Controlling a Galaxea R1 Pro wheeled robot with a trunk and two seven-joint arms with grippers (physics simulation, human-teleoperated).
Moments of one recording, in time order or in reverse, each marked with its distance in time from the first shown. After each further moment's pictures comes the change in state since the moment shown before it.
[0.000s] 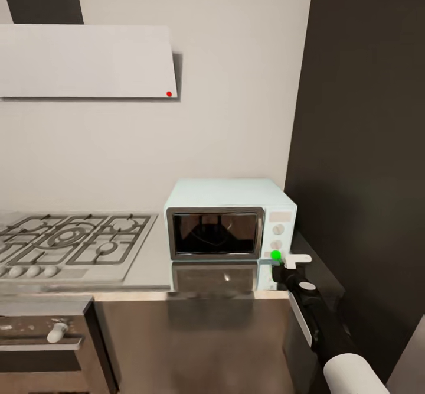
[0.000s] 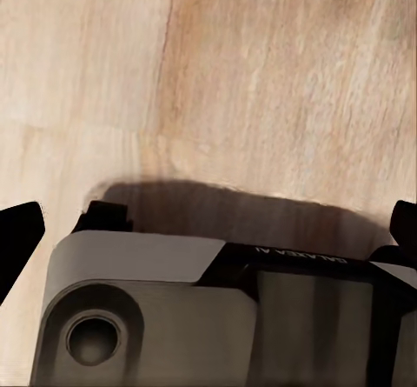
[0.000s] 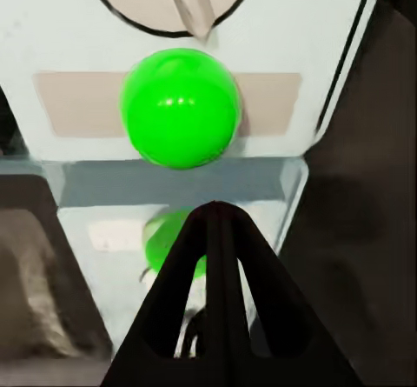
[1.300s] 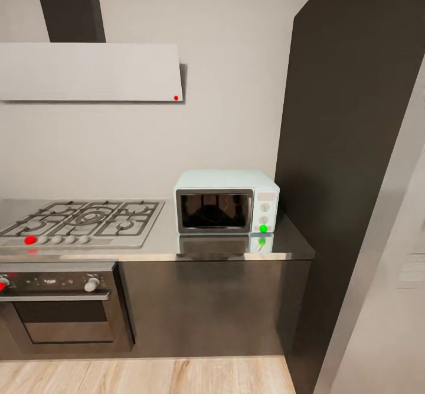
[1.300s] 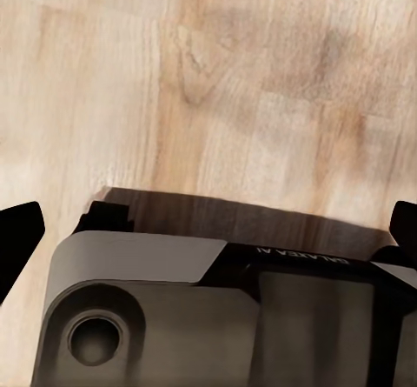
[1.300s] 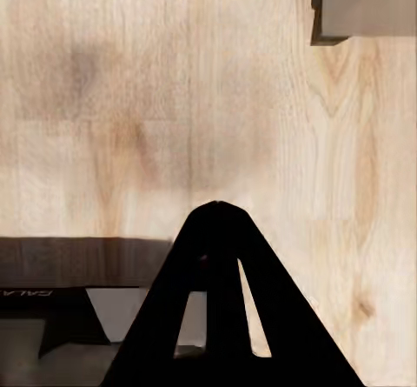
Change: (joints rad) left arm 0.000 0.002 0.000 0.000 0.000 0.000 0.000; right arm 0.209 -0.019 0.002 0.963 -0.002 -0.329 0.008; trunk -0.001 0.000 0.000
